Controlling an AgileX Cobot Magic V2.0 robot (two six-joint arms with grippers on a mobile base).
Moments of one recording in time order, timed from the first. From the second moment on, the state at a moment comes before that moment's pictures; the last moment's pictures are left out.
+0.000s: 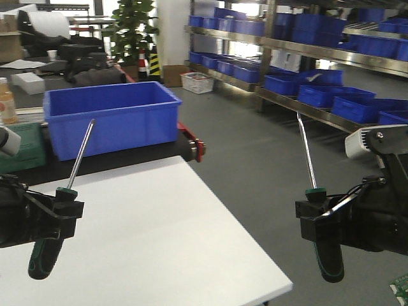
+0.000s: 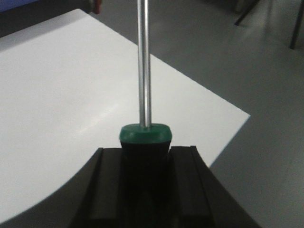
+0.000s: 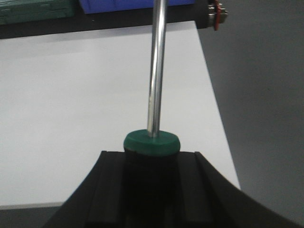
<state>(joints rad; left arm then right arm) -0.27 1.18 -1.05 -0.40 0.51 0.30 0.29 1.14 -1.02 0.30 0.45 -0.21</state>
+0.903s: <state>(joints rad) -0.27 1.18 -1.05 -0.40 0.51 0.30 0.29 1.14 -1.02 0.30 0.45 -0.21</state>
